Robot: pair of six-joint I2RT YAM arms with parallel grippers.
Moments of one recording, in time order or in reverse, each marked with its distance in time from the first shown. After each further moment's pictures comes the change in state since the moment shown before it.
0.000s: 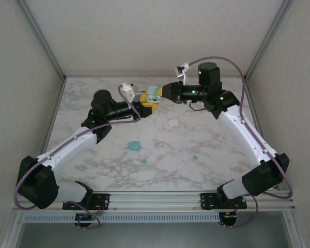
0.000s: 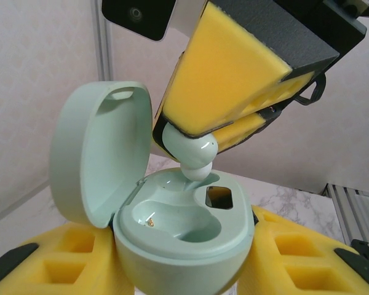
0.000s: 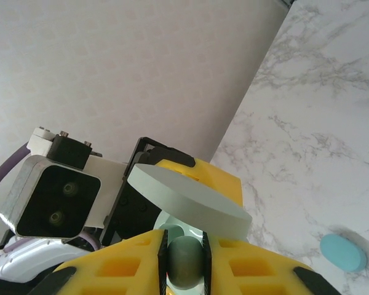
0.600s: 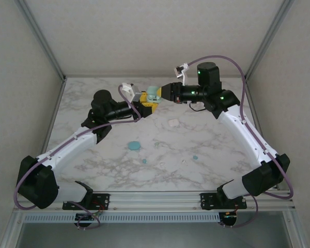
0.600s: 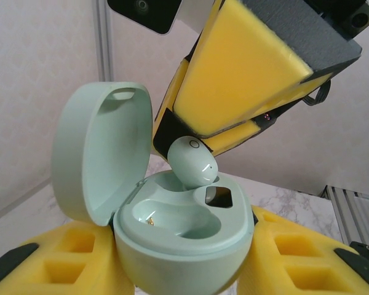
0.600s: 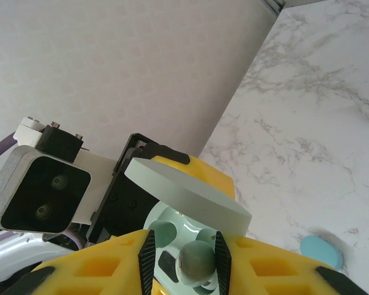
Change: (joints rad) left arm 0.000 0.001 0.000 0.004 -0.003 -0.011; right arm 0.010 0.000 0.031 -0.063 0.048 -0.077
